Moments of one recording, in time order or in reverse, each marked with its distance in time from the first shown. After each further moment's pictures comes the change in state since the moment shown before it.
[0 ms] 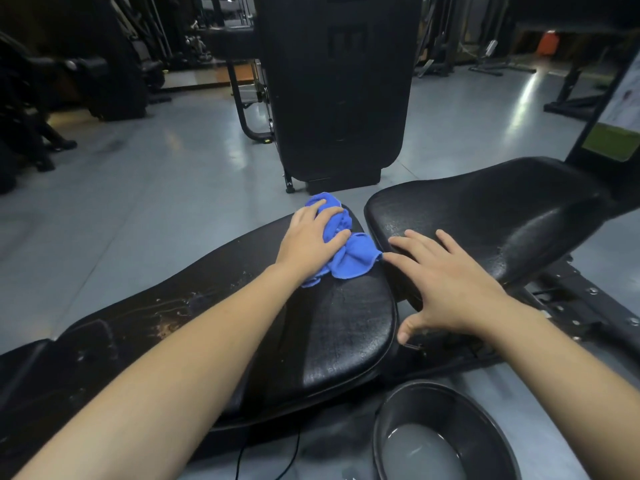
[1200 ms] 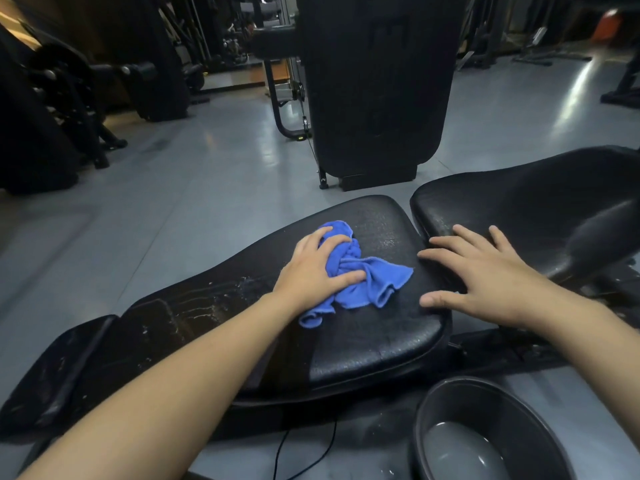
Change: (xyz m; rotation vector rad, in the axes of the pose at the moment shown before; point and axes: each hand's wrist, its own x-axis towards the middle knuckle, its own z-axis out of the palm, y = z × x) left_hand -0.085 -0.046 -0.038 0.026 -0.126 -0.092; right_hand 0.006 -0.017 0.000 0.198 -0.019 0.044
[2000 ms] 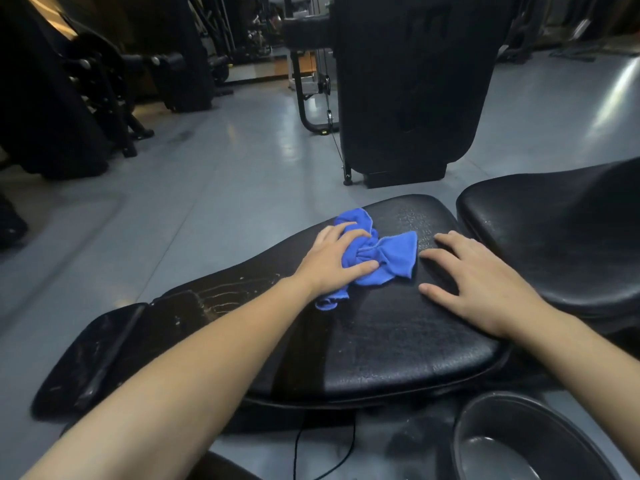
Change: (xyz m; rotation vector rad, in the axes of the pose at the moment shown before) left_hand 0.024 -0.055 -0.012 -0.051 -0.005 0.093; right_hand 0.045 -0.053 0.027 0.075 0.147 -0.039
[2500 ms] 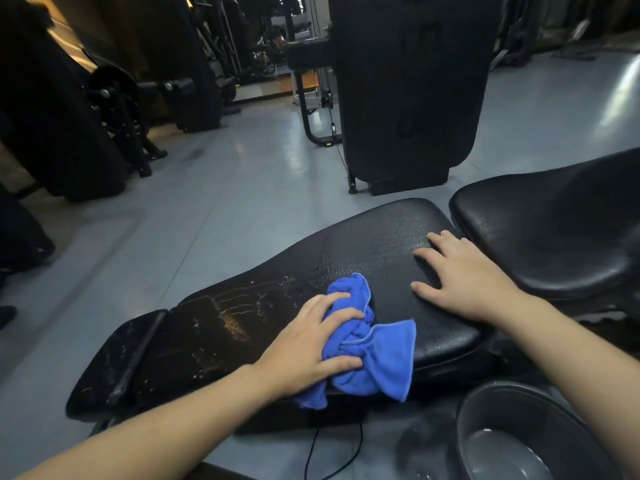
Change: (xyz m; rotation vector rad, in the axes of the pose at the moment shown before) left_hand -0.151 0.022 -0.008 0.120 -0.086 0.214; right_hand -0.001 -0.009 -0.001 -0.069 -0.070 0.058
